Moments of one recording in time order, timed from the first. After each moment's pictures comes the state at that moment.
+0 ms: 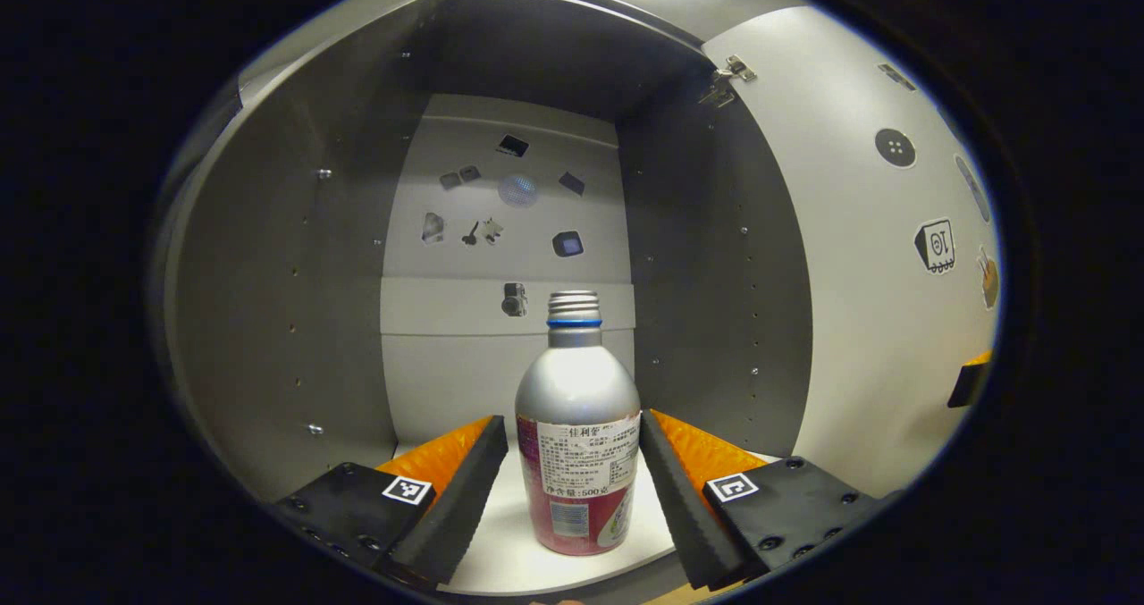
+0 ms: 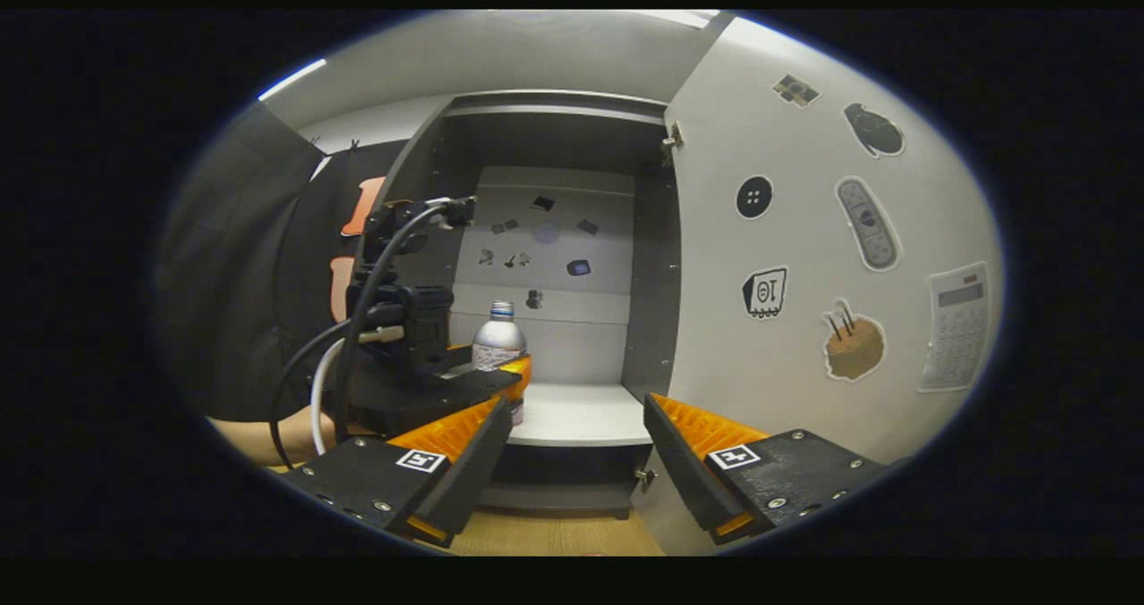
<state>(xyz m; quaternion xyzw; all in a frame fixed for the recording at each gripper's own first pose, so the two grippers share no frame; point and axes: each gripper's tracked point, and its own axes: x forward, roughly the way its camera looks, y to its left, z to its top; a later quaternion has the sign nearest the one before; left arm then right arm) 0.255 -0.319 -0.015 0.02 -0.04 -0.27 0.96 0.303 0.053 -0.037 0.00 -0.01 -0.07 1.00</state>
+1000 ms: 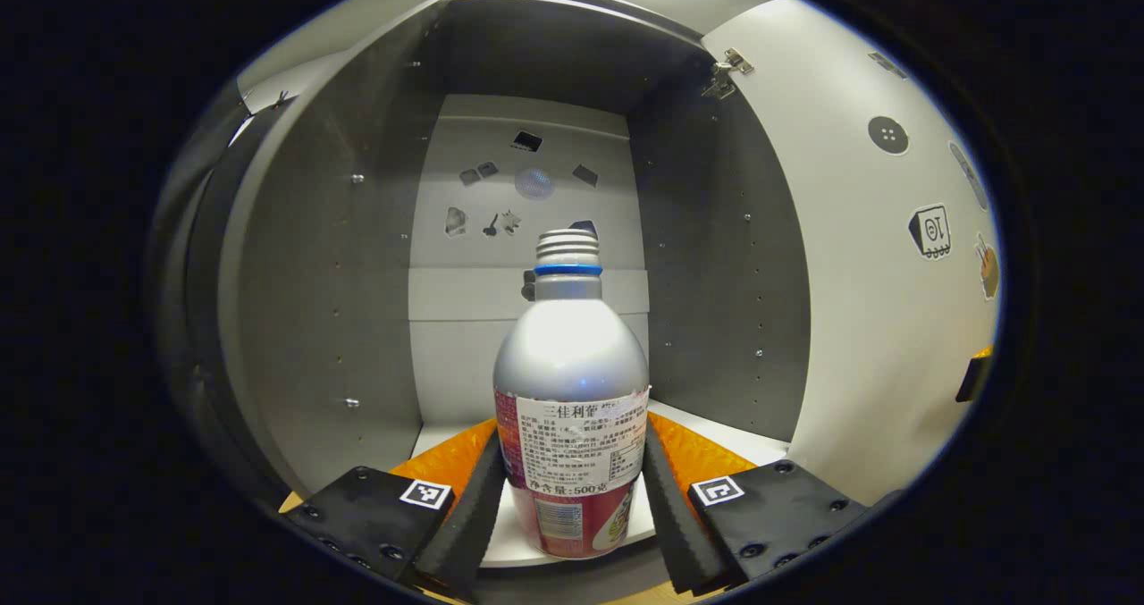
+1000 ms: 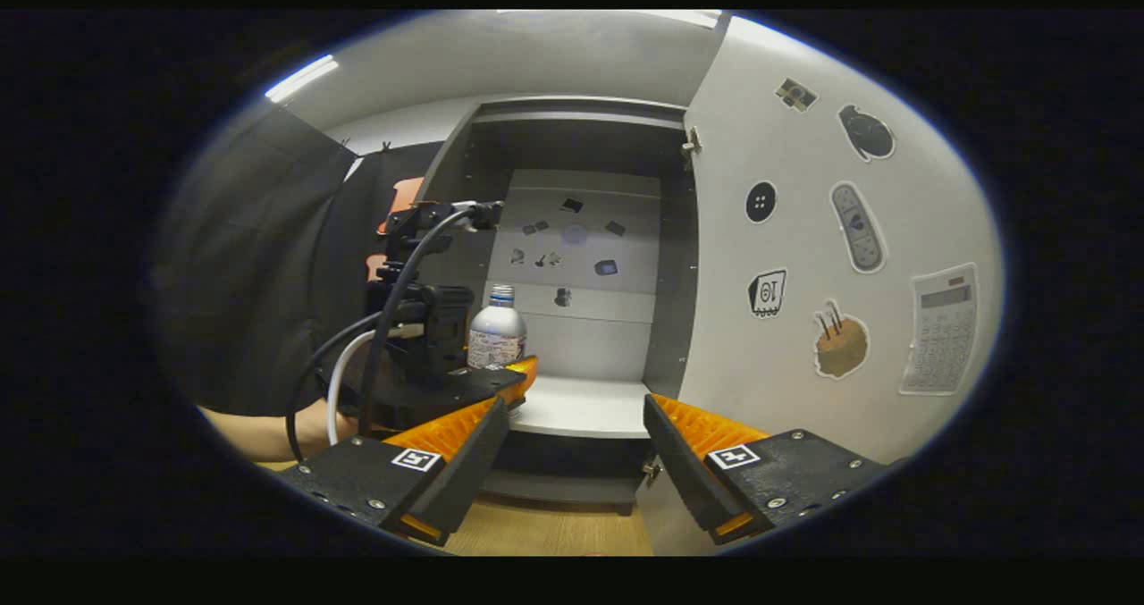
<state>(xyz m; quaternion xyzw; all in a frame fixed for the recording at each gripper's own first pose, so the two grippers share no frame) 0.205 -0.285 -0.011 0.03 -0.04 -0.22 0.97 0.271 0.063 -0.037 -0.01 -0.02 0.00 1.00</state>
